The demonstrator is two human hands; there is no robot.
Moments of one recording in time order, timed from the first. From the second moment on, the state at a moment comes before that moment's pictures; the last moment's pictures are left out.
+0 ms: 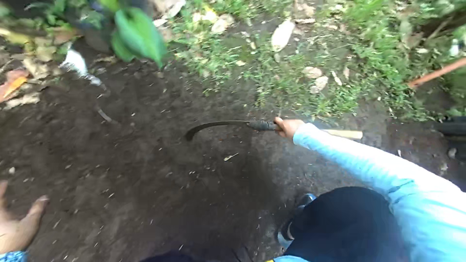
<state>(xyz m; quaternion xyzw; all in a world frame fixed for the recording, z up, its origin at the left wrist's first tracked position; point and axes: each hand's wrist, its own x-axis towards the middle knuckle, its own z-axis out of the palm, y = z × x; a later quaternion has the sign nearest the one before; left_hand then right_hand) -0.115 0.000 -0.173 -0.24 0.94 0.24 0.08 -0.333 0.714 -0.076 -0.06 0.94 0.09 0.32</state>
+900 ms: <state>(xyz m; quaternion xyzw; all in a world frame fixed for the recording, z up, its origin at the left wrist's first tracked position) -0.219 0.625 -0.012 0.12 0.92 0.15 0.35 -0.120 1.183 -0.221 0.51 0.67 -0.44 0.30</state>
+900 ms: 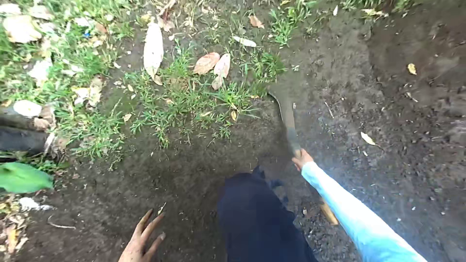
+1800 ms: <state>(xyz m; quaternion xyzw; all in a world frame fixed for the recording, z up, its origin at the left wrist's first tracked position) -0.406 0.860 0.041 0.51 0.78 0.31 0.19 -0.071 1.161 -0.233 0.54 0.65 -0.42 0.34</state>
